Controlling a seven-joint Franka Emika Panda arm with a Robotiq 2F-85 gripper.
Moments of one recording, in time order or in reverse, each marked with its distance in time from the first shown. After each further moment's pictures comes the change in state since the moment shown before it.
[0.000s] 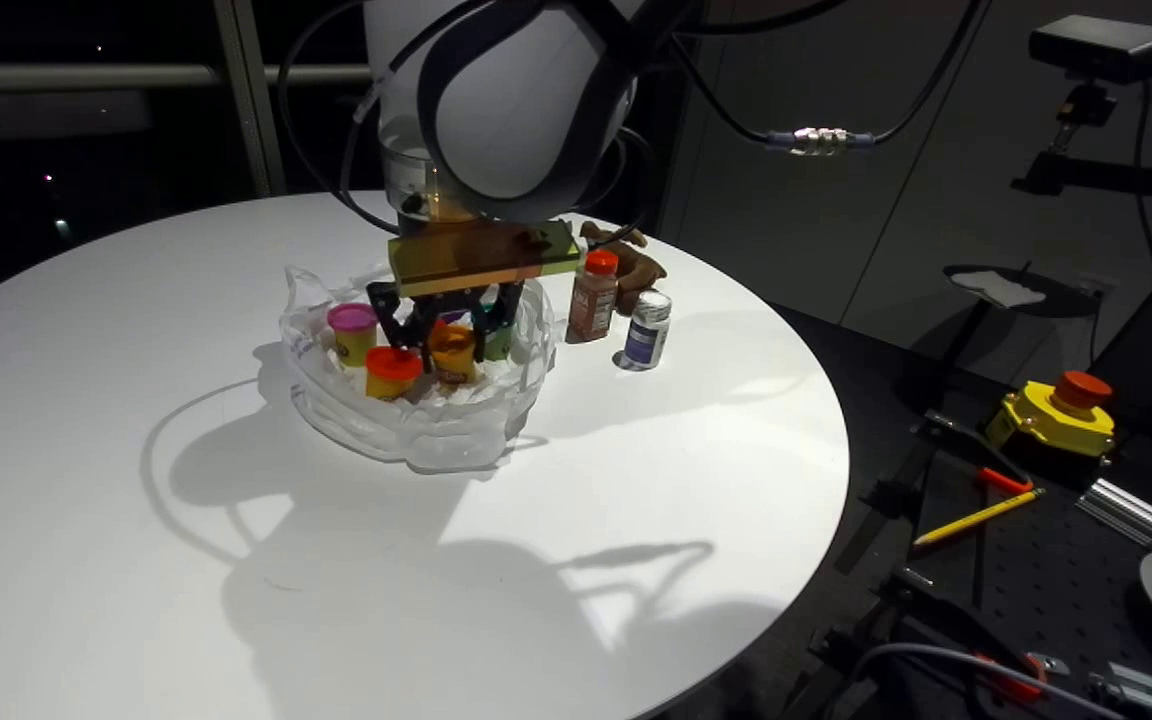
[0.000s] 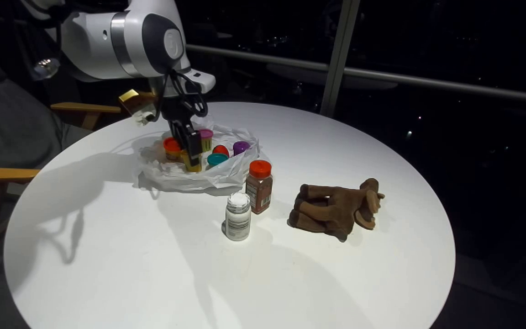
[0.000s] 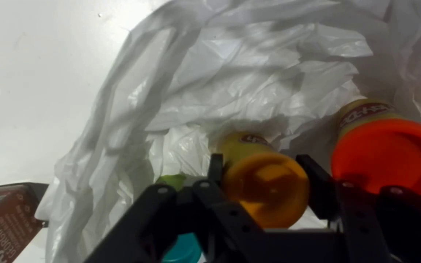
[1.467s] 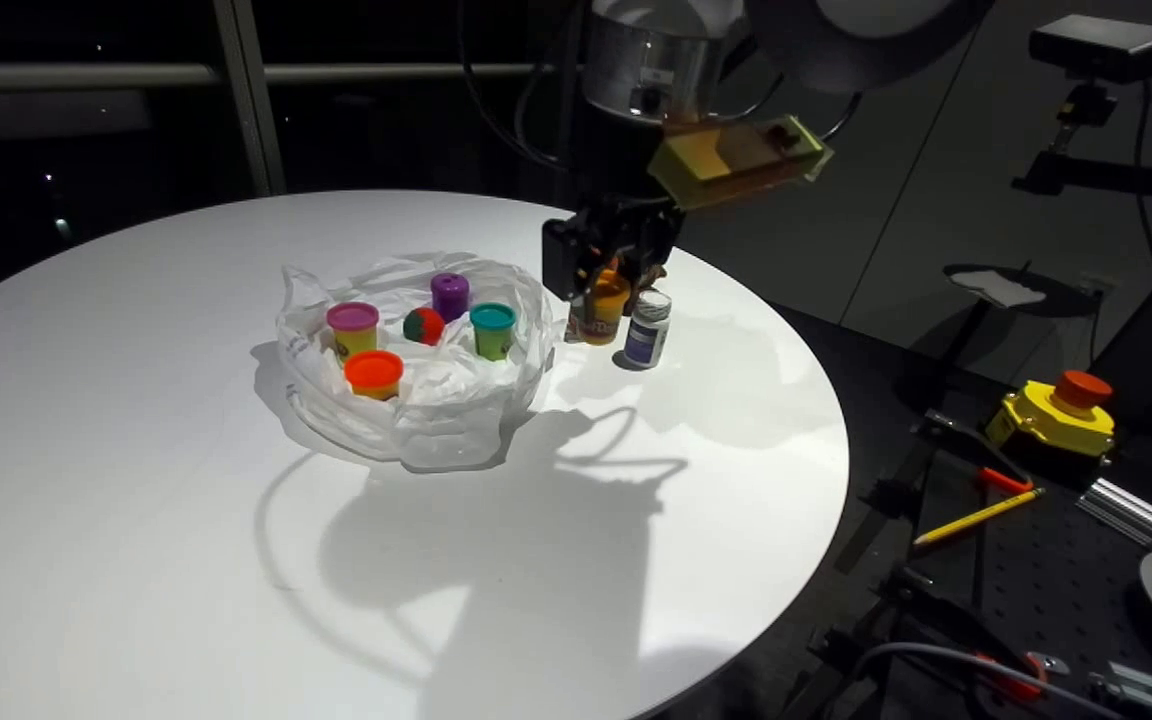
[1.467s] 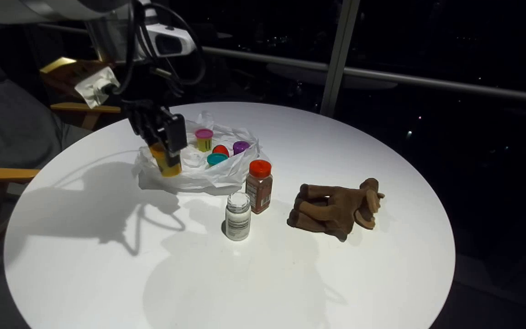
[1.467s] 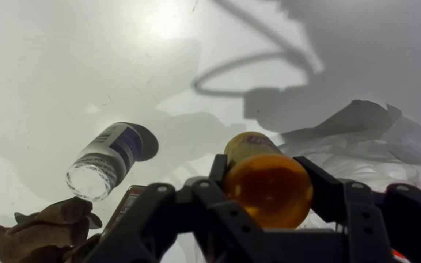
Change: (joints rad) arm -0.100 -0.512 0.045 -0.591 -0.095 0.099 -0.242
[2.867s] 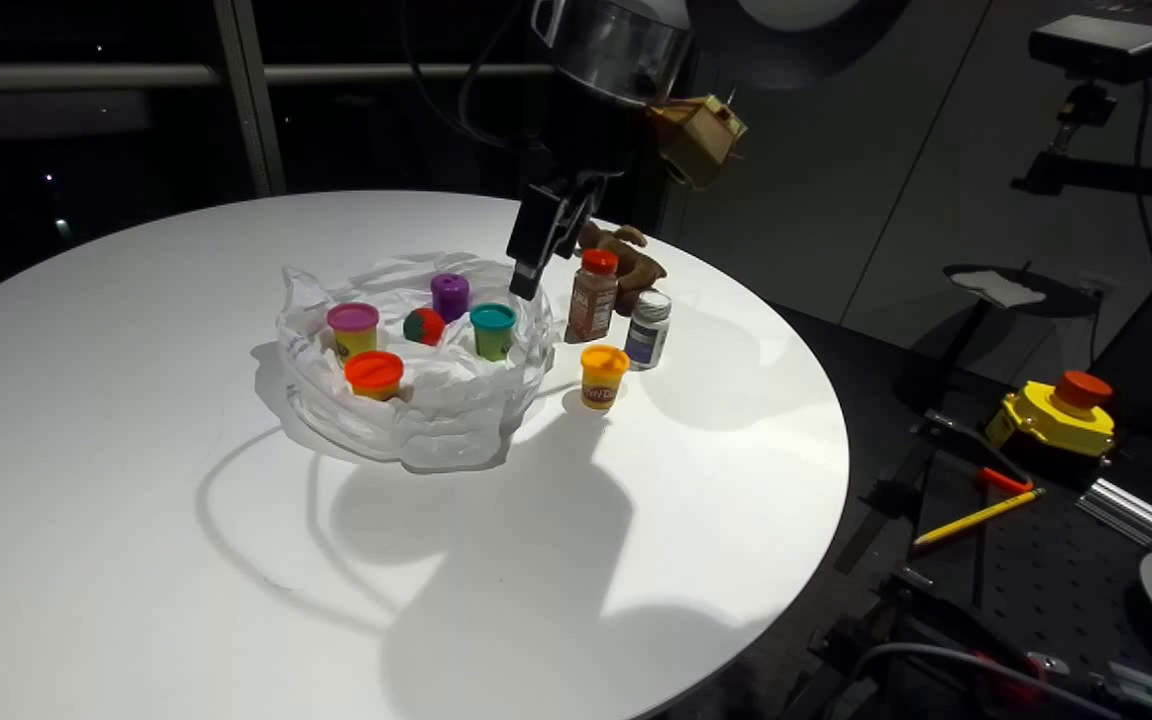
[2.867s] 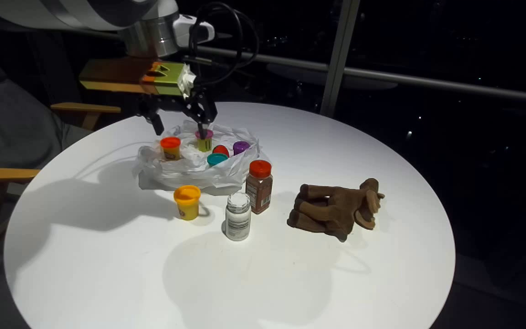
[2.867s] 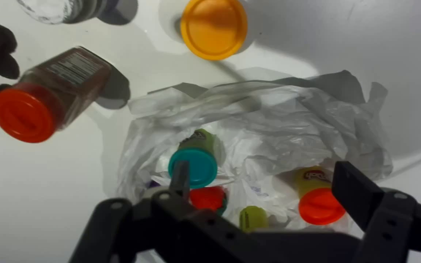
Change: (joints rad) arm -0.103 0.061 0.087 0.076 0.118 0.159 -0.642
